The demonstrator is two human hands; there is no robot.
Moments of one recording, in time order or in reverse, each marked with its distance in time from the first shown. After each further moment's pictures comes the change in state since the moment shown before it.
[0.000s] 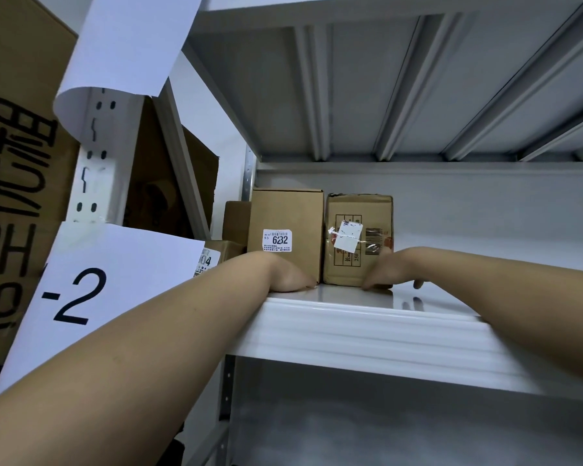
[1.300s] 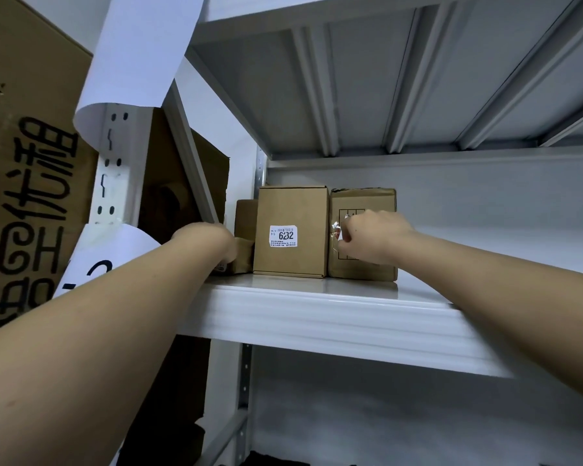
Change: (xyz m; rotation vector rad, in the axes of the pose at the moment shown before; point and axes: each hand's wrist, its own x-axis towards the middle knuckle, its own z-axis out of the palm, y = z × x) left_hand 0.003 -0.077 -0.021 0.121 0.383 -0.575; right_hand -0.017 -0.027 -0.012 -0.178 0.595 -0.338
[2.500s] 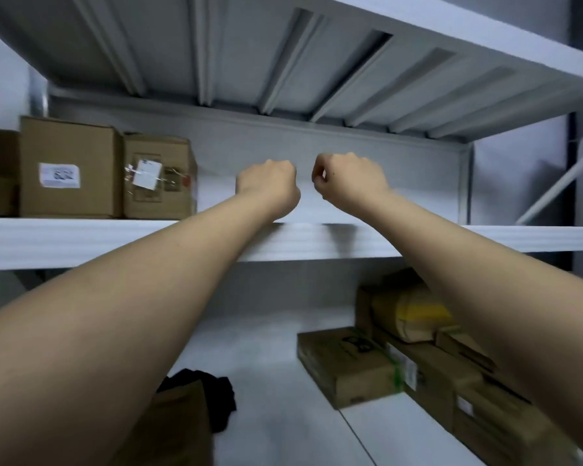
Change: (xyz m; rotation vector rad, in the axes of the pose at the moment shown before) left_hand -0.218 0.252 -0.053 -0.474 0.420 0.780; right_hand -0.198 0.164 -0.083 -0.125 0.159 0.406
